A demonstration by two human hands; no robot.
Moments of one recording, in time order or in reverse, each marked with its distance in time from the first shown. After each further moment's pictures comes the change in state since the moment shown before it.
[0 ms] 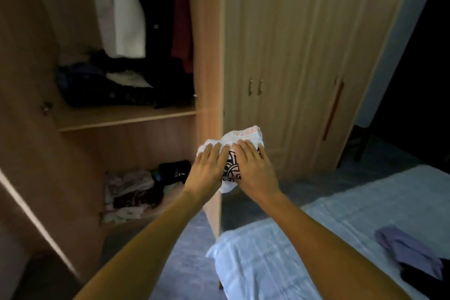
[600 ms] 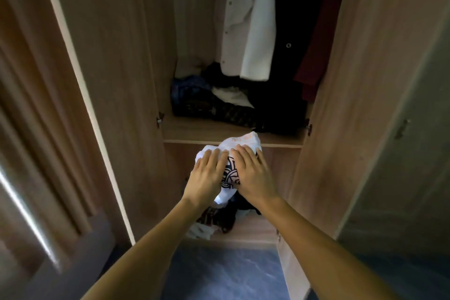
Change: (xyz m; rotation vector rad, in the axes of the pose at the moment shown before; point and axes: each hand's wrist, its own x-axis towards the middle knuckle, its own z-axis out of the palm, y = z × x) left_hand -0.034 -0.380 -0.036 0.224 -0.050 -0.378; right_hand 0.290 -0.249 0.188 0.266 0.102 -0.340
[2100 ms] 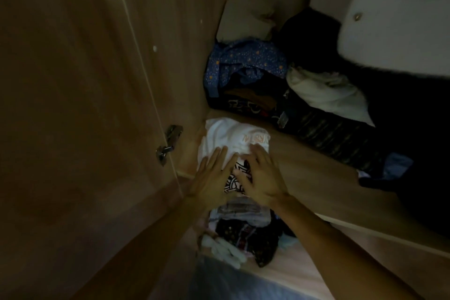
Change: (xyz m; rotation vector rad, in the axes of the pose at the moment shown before) left_hand 0.232 -0.364 0.332 -0.097 -0.308 -0.272; right_hand 0.296 0.098 0.473 0.530 -0.411 0.023
